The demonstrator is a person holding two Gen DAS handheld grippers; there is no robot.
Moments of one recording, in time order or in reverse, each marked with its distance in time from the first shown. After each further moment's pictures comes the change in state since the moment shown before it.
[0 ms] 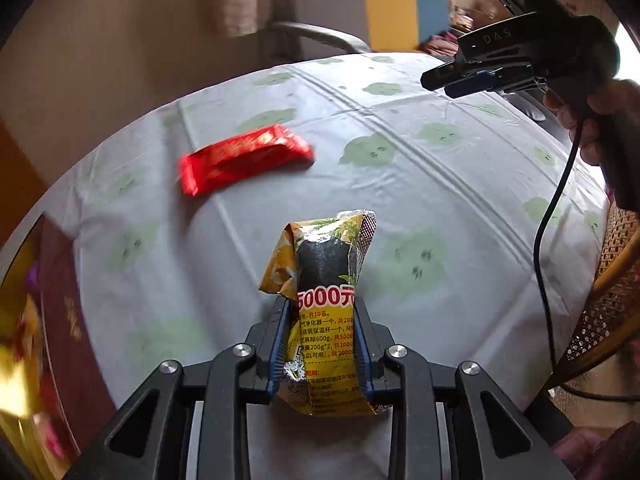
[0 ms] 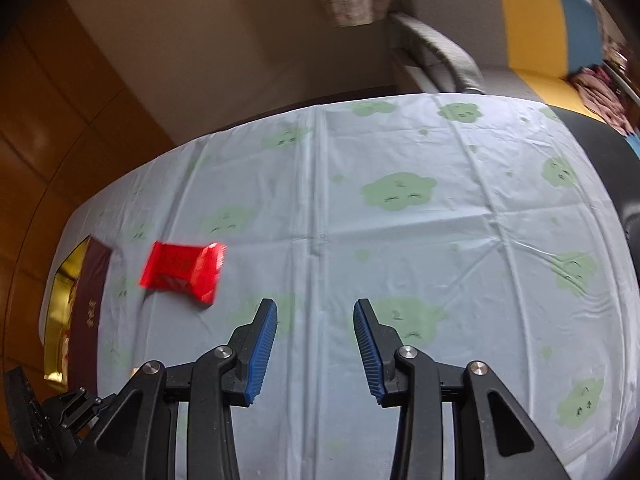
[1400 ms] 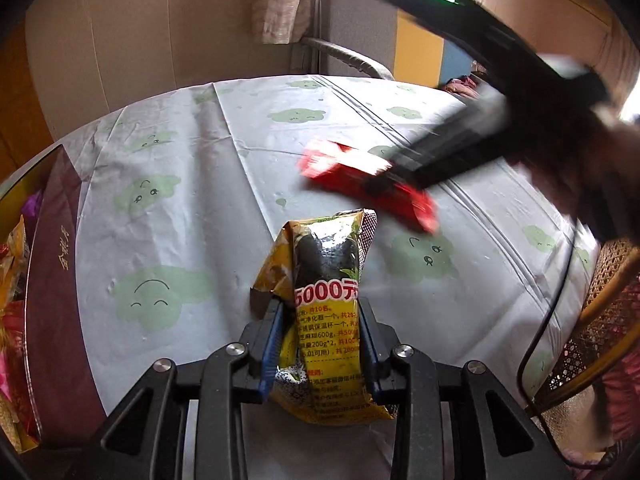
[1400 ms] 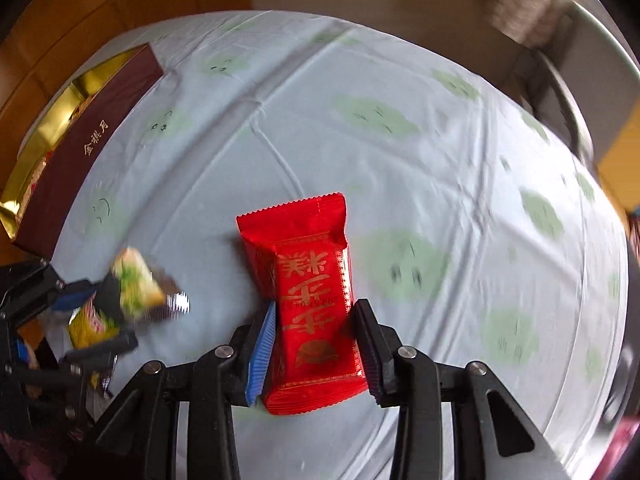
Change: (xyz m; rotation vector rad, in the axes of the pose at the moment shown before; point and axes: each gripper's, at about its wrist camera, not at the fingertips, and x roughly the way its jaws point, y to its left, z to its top) left arm 0.003 0.017 -0.027 -0.162 -0.095 -0.057; right arm 0.058 0.071 -0.045 -0.411 0.222 -0.125
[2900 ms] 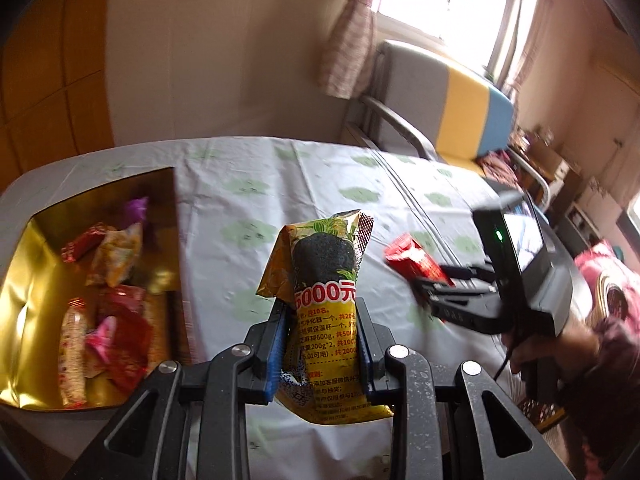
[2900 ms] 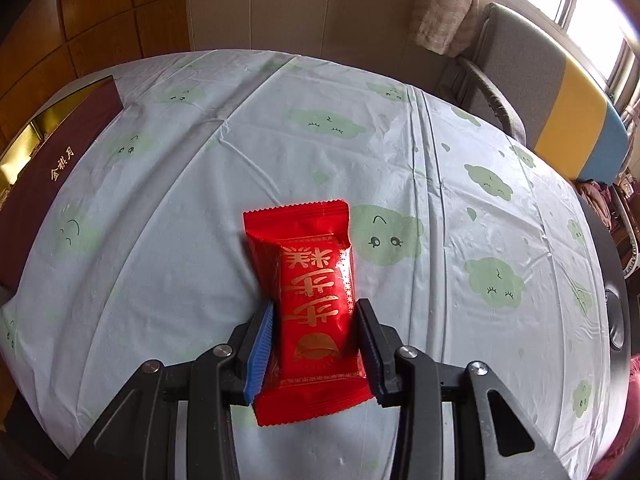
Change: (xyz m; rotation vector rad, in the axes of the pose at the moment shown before) left arm -0.114 0.046 0.003 -0.216 -0.175 0.088; right arm 0.005 0.042 -0.021 0.097 -0.163 -0.176
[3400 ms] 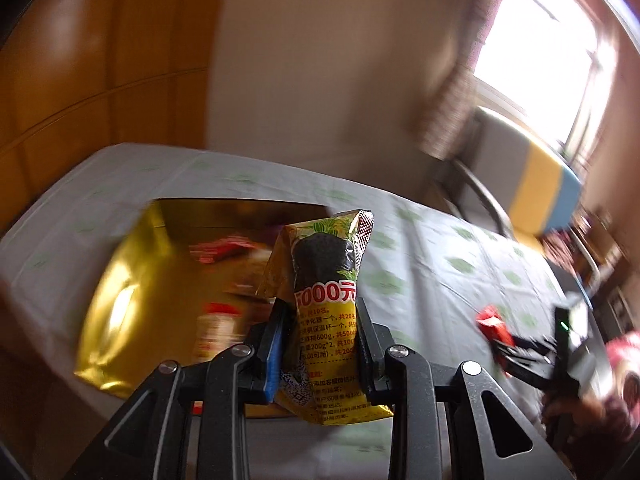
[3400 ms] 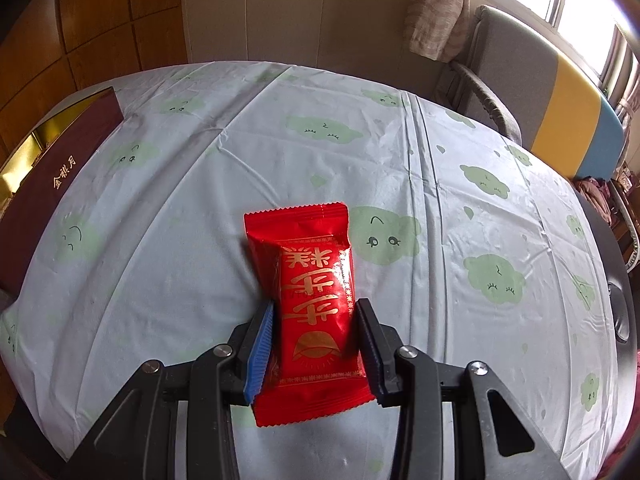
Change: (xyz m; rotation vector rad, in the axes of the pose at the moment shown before) left arm -0.072 0.127 0.001 -0.265 -0.139 0.227; right arm -0.005 -0.001 -0.008 0.030 -0.042 0.010
